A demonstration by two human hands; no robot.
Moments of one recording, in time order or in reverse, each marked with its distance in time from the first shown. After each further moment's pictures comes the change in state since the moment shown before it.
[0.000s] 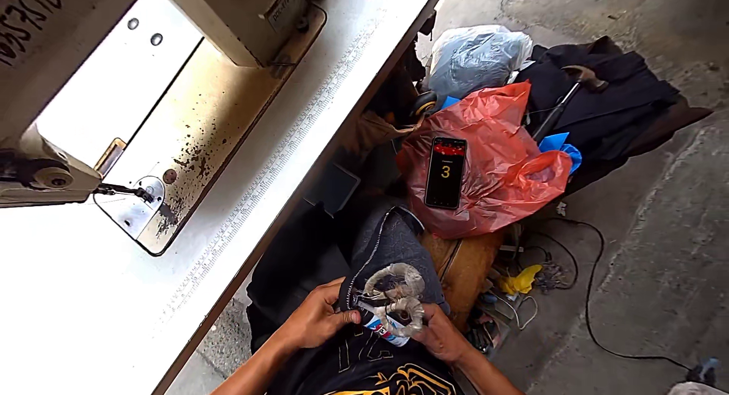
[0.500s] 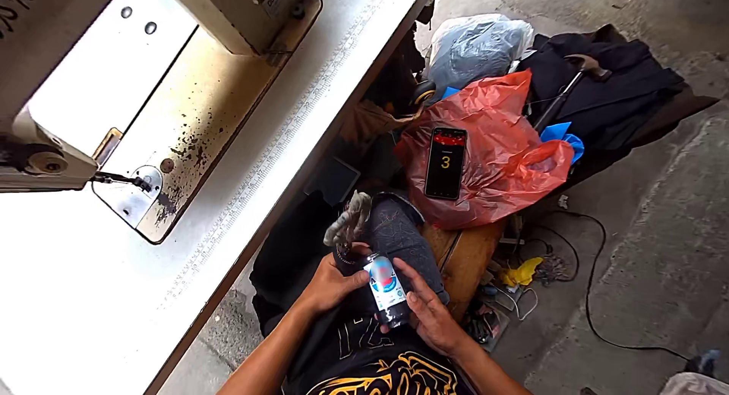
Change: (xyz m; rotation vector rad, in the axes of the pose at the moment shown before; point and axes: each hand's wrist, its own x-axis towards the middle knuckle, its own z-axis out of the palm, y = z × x) left_hand 0.032 -0.007 0.023 -0.385 0.275 -0.112; right_hand 0.018 -0.020 0.020 0.261 0.012 0.058
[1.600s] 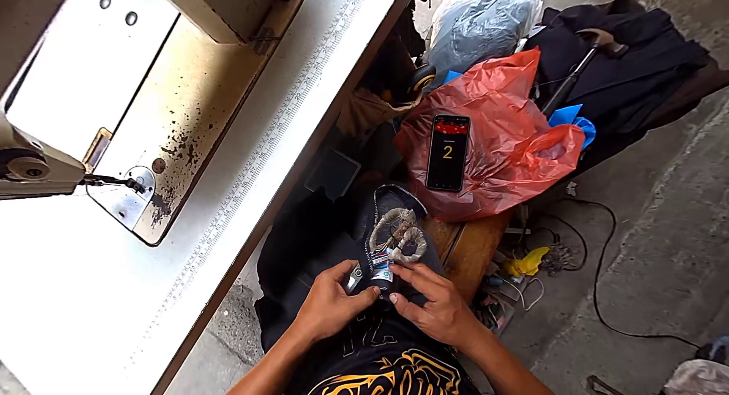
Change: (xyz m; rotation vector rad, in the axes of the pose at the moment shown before) left_hand -0.021 0.042 0.014 0.444 -0.013 -0.322; right_hand 0.008 -0.024 0.001 -0.973 0.142 -0.419
